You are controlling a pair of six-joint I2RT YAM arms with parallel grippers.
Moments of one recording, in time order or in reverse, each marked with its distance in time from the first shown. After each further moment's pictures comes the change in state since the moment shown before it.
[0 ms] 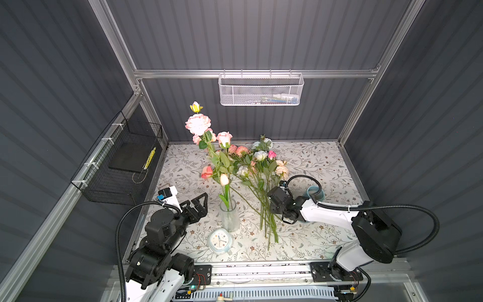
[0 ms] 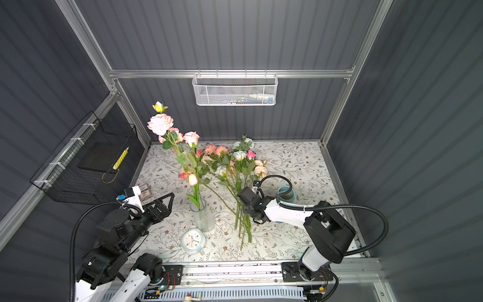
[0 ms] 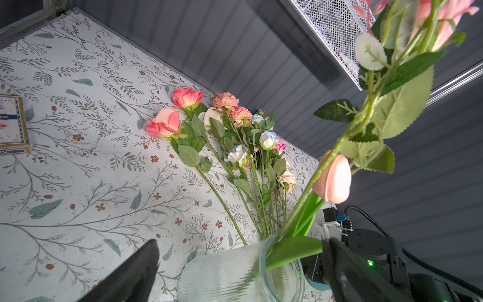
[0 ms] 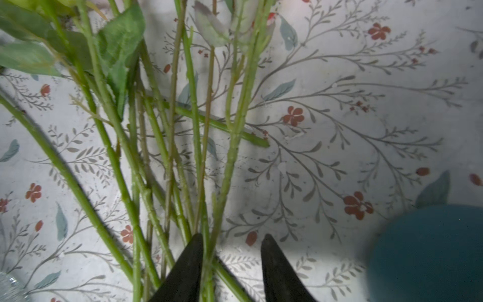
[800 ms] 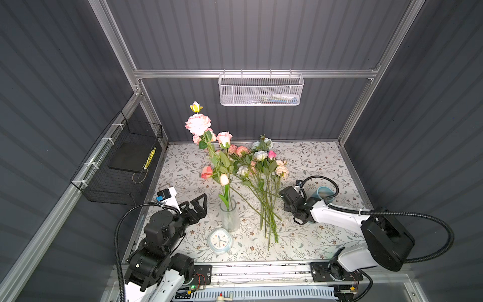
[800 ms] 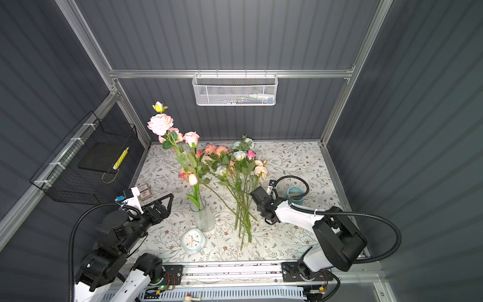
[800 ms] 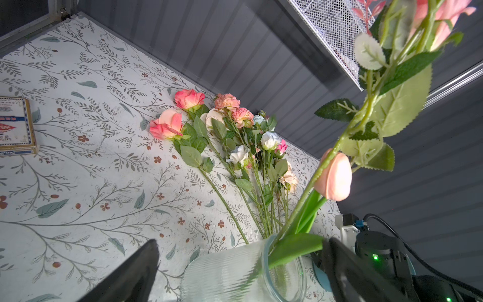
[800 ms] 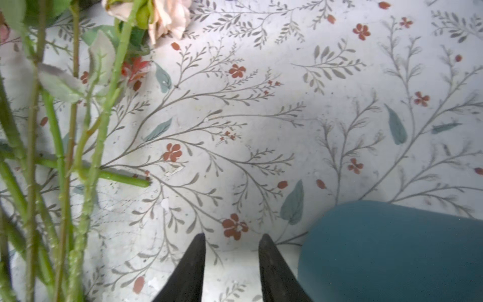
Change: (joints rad) left arm 0.000 -0.016 0.000 -0.018 -0.008 0.007; right arm -0.145 -0.111 -0.116 -0.023 0.152 -0.031
